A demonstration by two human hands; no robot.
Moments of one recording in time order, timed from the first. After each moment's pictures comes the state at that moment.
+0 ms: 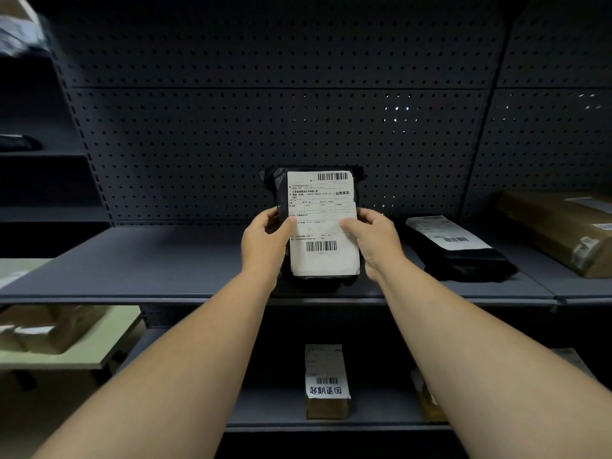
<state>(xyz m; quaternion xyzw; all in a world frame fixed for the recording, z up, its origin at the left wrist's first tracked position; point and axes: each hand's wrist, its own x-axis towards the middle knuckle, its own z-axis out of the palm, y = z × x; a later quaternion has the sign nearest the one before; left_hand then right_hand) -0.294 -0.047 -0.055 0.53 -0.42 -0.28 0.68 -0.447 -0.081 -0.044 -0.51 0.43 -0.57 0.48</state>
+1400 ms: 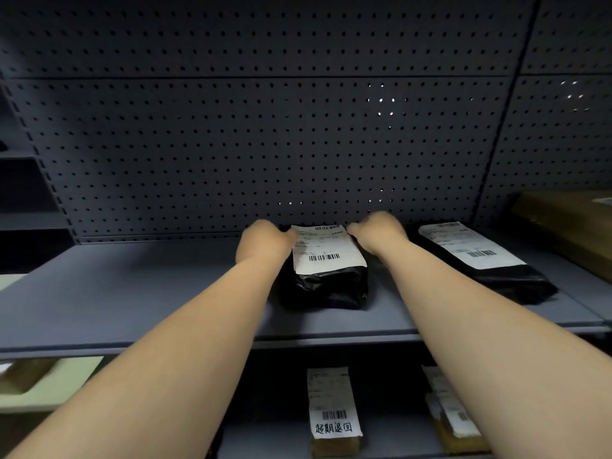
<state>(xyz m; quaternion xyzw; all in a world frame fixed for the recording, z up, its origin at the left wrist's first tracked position) -0.267 -0.139 -0.041 0.78 -0.50 -0.15 0.36 -0.435 -0.174 -0.029 -0.63 0.67 -0.30 0.24</state>
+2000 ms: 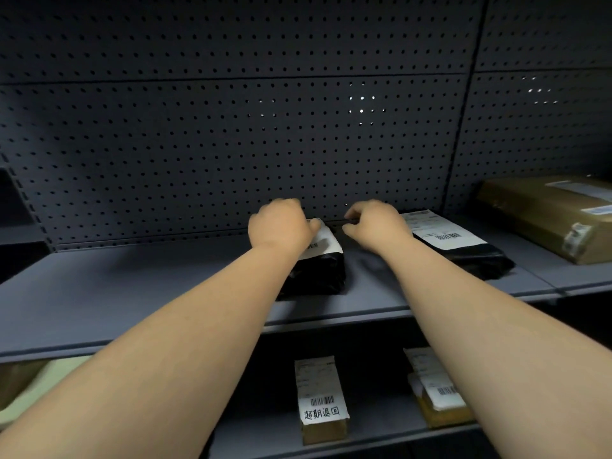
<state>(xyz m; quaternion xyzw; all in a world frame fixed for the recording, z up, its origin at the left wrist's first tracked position) -0.316 -0.121 -0.020 0.72 -0.65 0.11 0.21 -0.468 -0.151 -0.032 -0.72 0.64 -0.26 0.05</state>
